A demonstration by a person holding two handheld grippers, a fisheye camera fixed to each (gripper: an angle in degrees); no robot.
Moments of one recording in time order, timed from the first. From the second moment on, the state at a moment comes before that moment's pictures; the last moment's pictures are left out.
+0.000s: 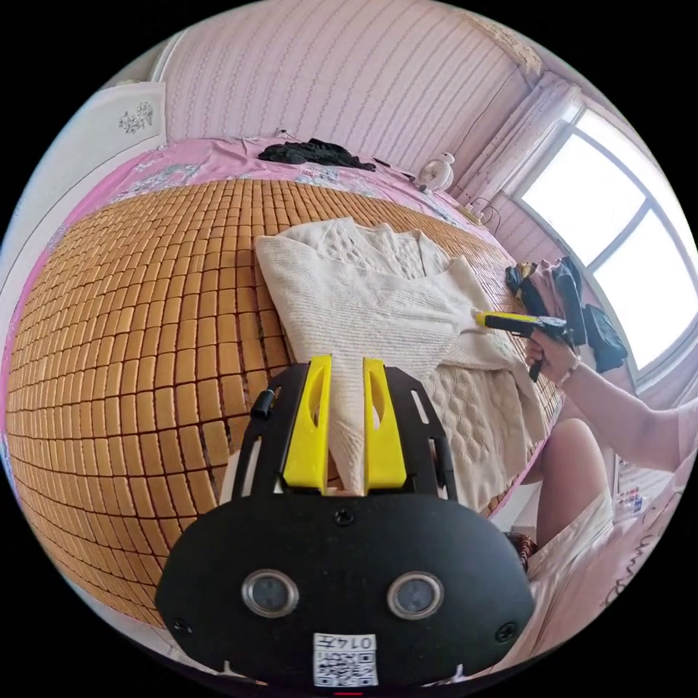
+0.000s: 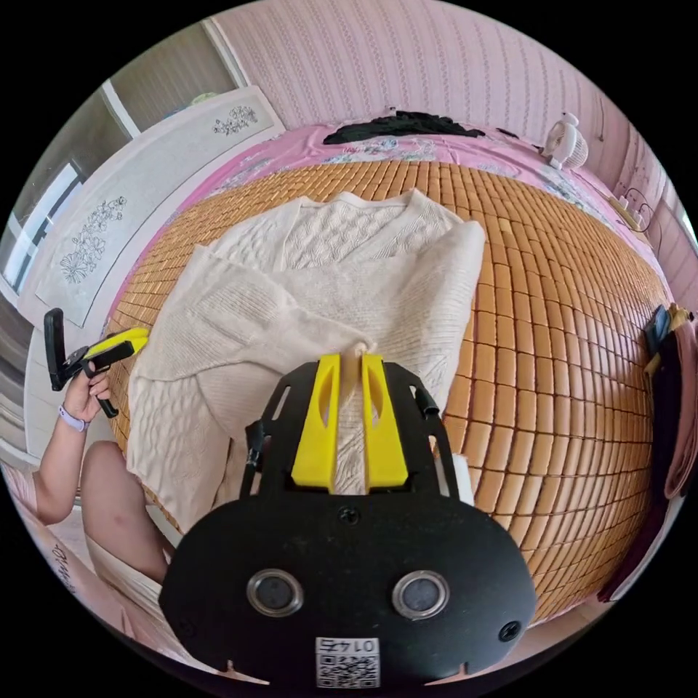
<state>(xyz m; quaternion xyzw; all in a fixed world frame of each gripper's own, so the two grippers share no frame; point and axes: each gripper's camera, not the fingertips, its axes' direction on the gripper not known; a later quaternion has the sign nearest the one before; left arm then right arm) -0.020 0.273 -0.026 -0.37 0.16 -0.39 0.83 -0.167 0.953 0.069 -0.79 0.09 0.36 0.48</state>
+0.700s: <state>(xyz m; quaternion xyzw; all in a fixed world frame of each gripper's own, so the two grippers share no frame) -0.088 0.294 0.125 -0.37 0.11 -0.43 0.82 -0.025 0.943 0.023 -0.71 0.20 0.40 0.54</state>
